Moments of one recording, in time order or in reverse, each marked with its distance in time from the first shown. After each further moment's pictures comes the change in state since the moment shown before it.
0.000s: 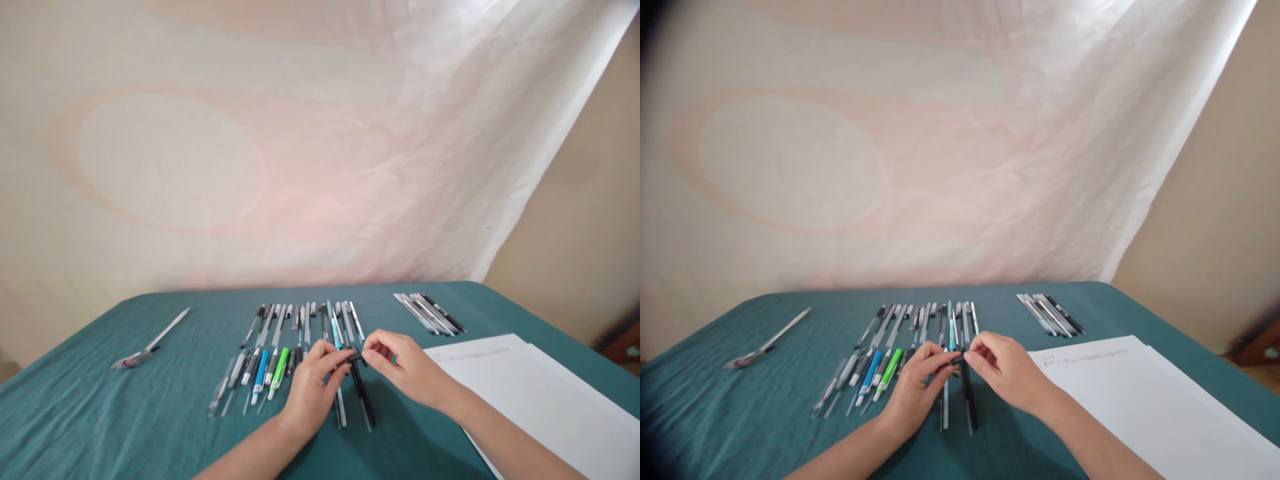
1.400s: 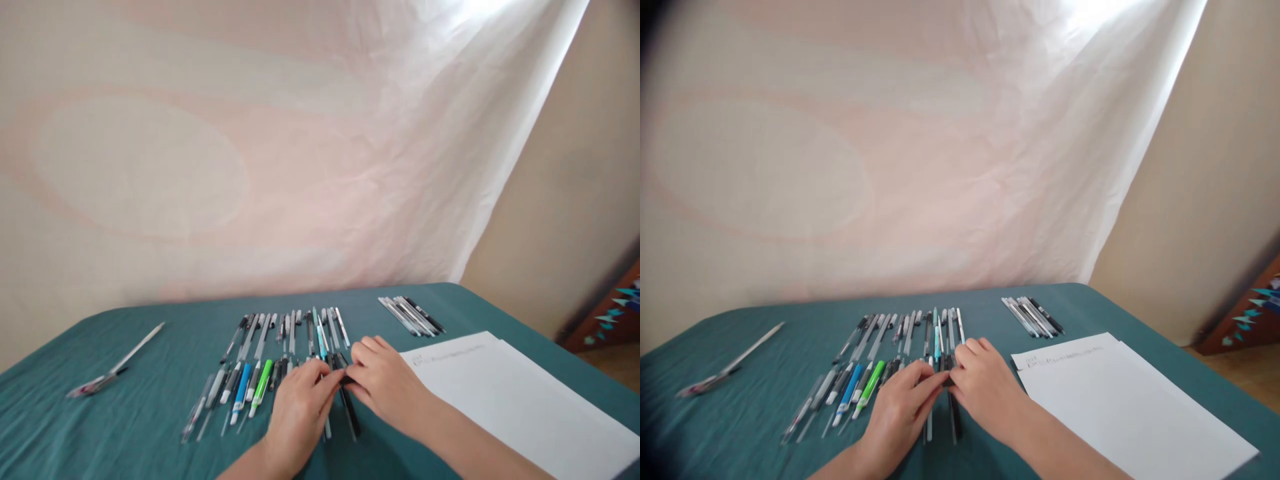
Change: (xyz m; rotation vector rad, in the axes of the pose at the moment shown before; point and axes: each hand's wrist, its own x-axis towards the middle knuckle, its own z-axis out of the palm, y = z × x) left_hand -0.004 0.004 0.002 0.464 -0.035 0.253; right_hand -0.007 -0.014 0.009 -0.688 0.009 -0.253
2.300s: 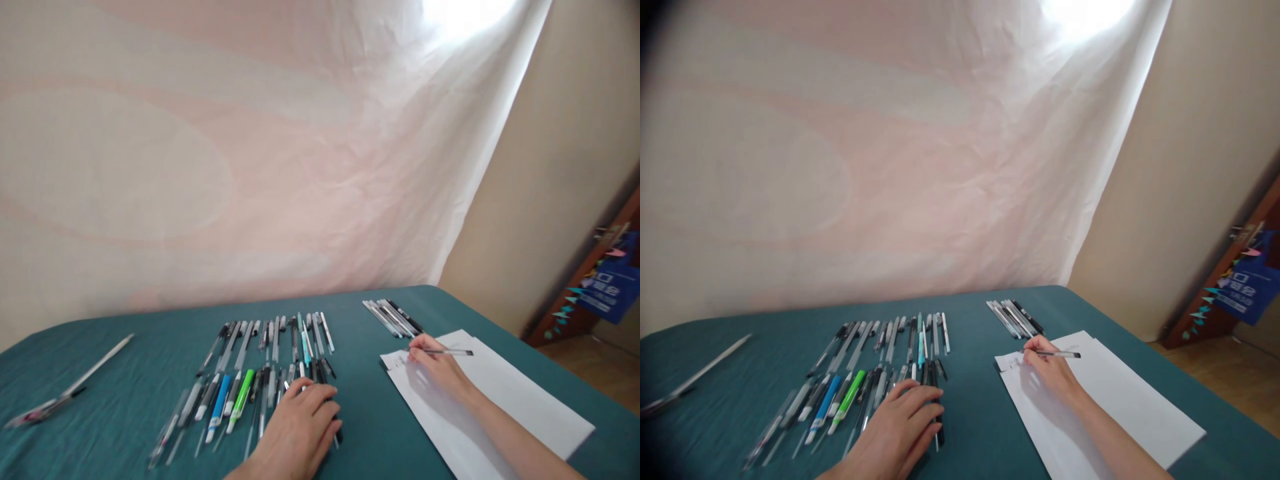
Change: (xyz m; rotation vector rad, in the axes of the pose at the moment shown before) left_hand 0.000 0.011 0.002 -0.092 -0.208 0.206; right_hand -0.100 0.141 0.051 0.776 0.325 0.829
